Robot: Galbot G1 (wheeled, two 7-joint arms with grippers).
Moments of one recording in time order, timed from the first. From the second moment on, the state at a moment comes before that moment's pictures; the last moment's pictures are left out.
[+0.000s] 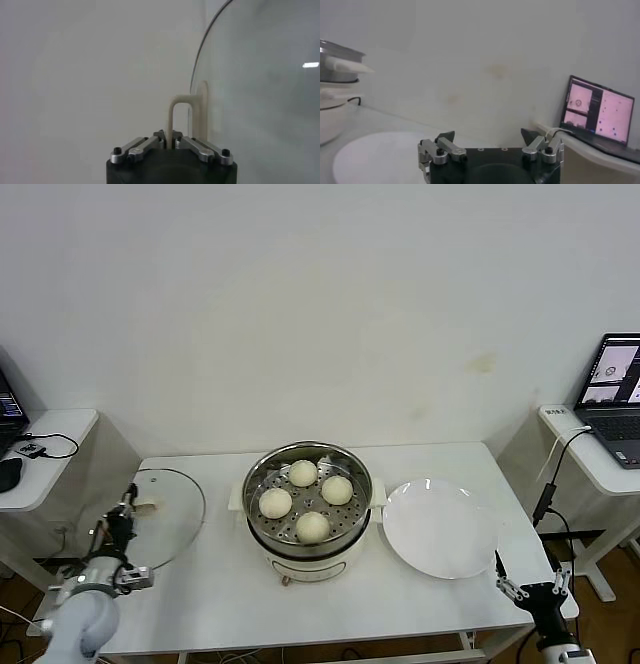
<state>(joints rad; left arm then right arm) 1.25 -1.07 -0.66 -1.64 1.12 0.07 -0.08 -1.60 1.34 0.89 1.75 0.09 0.39 -0.20</state>
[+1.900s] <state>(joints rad) 0.87 -1.28 0.05 -1.84 1.35 0.49 0.35 -1.54 1.47 0.84 1.71 -0.20 0.40 -0.15</state>
